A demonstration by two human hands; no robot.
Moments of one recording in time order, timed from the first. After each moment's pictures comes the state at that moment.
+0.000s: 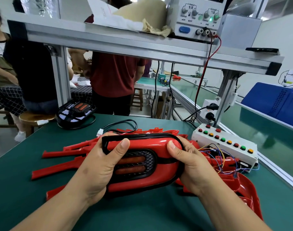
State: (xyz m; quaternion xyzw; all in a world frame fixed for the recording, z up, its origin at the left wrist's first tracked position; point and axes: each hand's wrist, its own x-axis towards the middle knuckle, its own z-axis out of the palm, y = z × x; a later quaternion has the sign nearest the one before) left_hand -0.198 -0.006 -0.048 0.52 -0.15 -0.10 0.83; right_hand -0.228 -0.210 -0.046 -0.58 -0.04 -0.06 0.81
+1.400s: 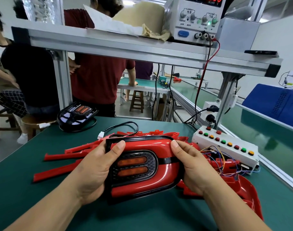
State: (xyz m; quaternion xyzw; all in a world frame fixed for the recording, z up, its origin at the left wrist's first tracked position) left_hand -0.186 0.004 -0.049 0.50 -0.14 -0.21 0.83; right_hand -0.226 -0.216 -0.046 -0.62 0.01 -0.07 0.78
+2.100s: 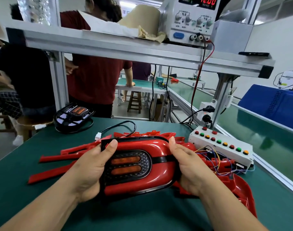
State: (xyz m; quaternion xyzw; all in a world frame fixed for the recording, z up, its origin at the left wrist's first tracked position) left_hand -0.180 0.003 -0.051 0.52 -0.12 -0.21 0.82; right_hand -0.230 -0.211 -0.040 -0.63 0.06 -0.03 0.78
